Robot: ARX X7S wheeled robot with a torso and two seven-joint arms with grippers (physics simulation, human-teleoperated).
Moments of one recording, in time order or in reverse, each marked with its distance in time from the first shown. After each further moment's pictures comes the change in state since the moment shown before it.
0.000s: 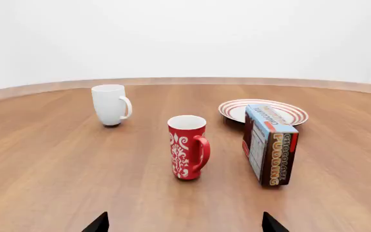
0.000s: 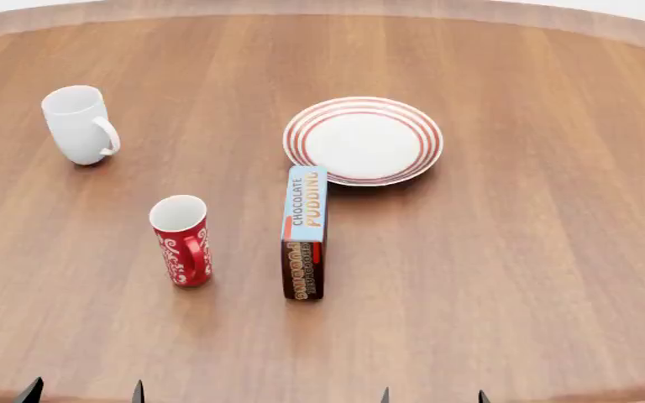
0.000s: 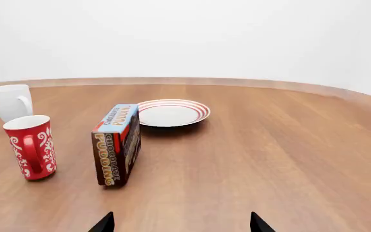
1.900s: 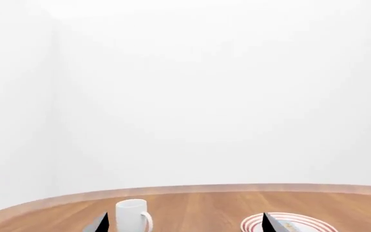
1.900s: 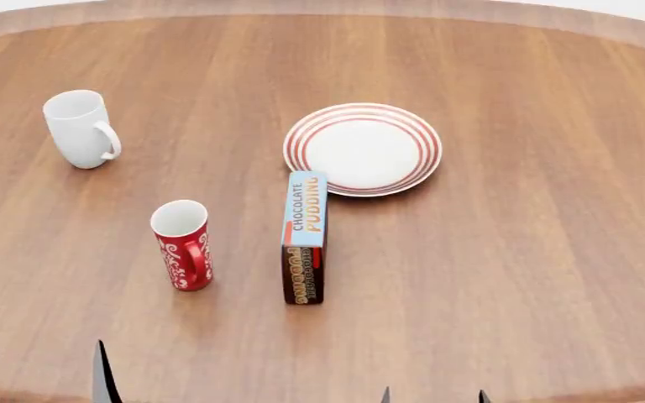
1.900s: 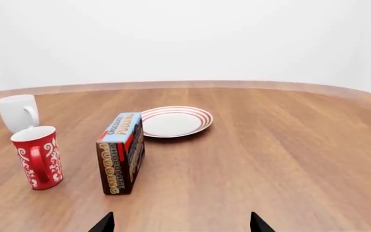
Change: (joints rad) left arm -0.062 -0.109 0.144 -0.277 0.032 0.673 -0.248; right arm 0.003 0.127 -0.142 0.001 0.153 -0.034 0.131
